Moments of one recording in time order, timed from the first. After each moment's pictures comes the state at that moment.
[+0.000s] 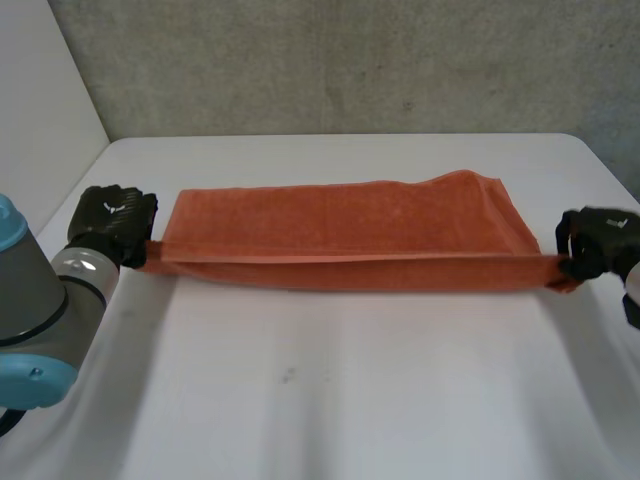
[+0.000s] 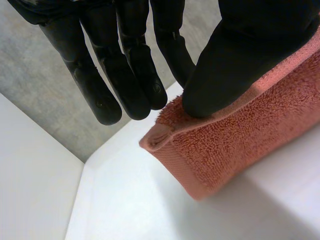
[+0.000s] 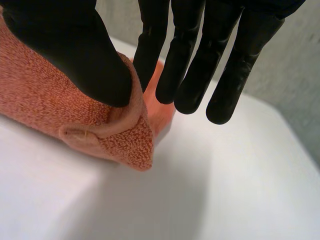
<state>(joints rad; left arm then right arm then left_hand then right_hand) 4.49 -1.89 -1.74 3.49 -1.57 3.58 1.47 -1.19 1.68 -0.16 1.22 2.88 1.12 1.20 1.19 1.20 0.98 0.98 1.18 1.18 1.19 0.98</state>
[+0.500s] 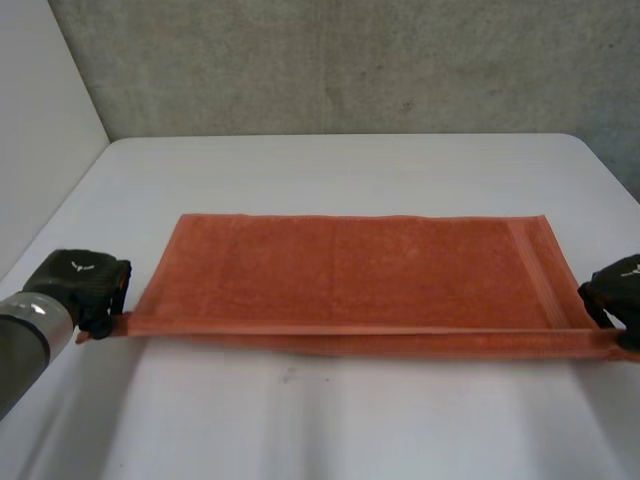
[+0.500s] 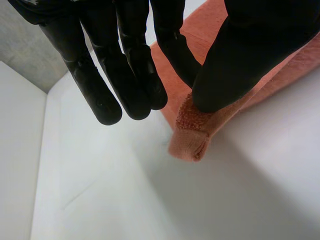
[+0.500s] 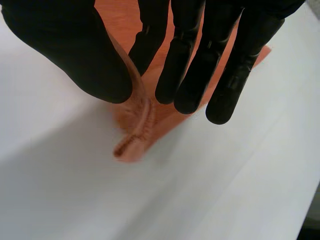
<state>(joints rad) 4.57 -1.68 -1.85 3.06 -1.56 3.66 1.42 -1.33 1.58 0.56 1.29 2.14 1.12 1.20 1.19 1.20 0.98 0.98 1.18 1.18 1.19 0.98</state>
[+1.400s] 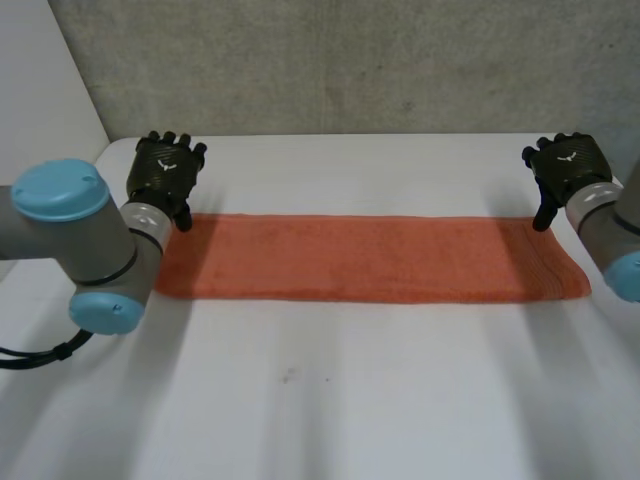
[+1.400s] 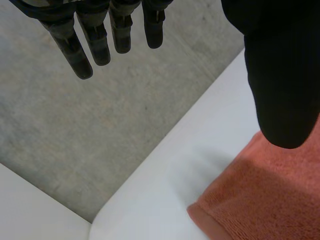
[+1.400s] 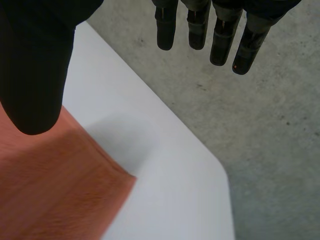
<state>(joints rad) 4.39 -2.20 -1.33 3.54 -1.58 3.67 1.68 -0.87 1.12 -0.11 1.46 2.60 0.20 0.20 0.21 0.21 0.05 0.20 0.21 0.21 0.23 0.06</state>
